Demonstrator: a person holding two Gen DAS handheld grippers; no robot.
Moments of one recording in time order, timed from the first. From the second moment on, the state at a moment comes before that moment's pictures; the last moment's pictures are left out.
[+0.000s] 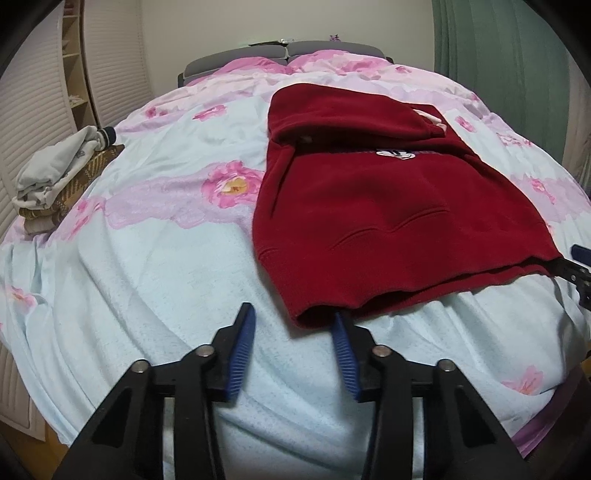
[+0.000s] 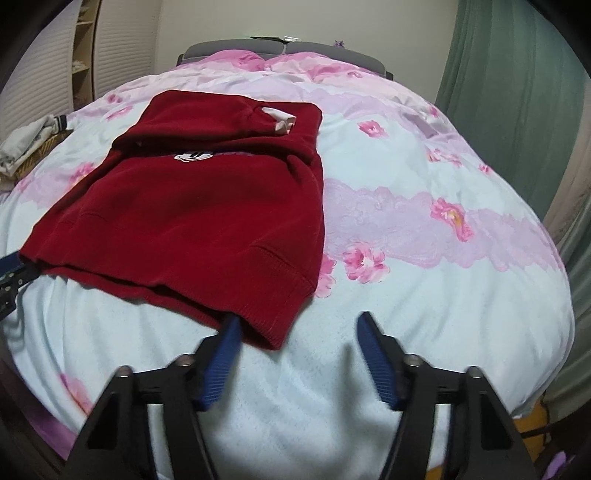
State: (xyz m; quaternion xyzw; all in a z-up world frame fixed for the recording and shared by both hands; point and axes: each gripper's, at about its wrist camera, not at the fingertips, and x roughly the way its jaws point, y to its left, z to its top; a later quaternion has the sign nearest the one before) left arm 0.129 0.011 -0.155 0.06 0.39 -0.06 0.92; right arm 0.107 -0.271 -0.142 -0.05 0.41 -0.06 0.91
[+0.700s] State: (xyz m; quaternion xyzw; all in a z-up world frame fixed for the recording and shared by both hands) left arm 0.125 0.024 -0.125 0.02 0.35 -0.06 0.93; right arm 0.091 -0.271 -0.105 -0.01 0.35 -0.02 0.94
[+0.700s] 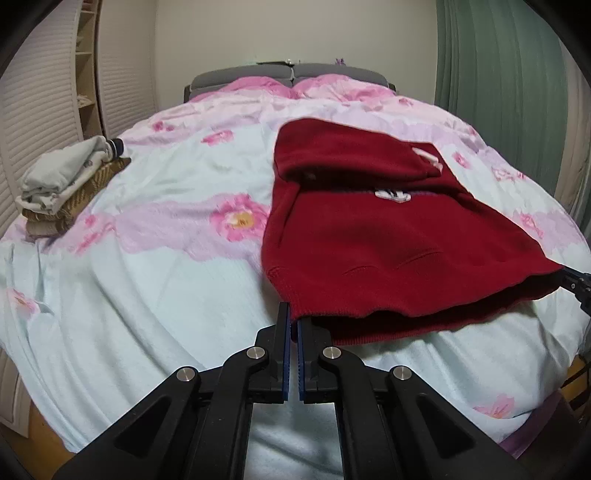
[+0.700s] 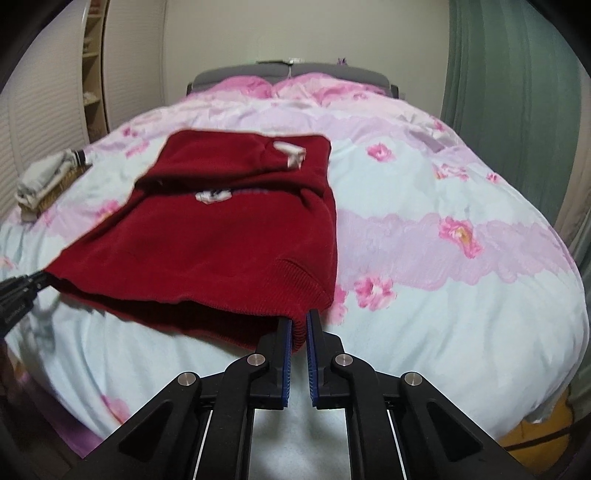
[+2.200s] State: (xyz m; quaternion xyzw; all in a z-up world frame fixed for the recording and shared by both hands) left arm 0.488 -0.019 -0.093 0.03 0.31 -0.04 0.95; right arm 0.460 -0.329 -0.090 0.05 0.35 -0.05 0.93
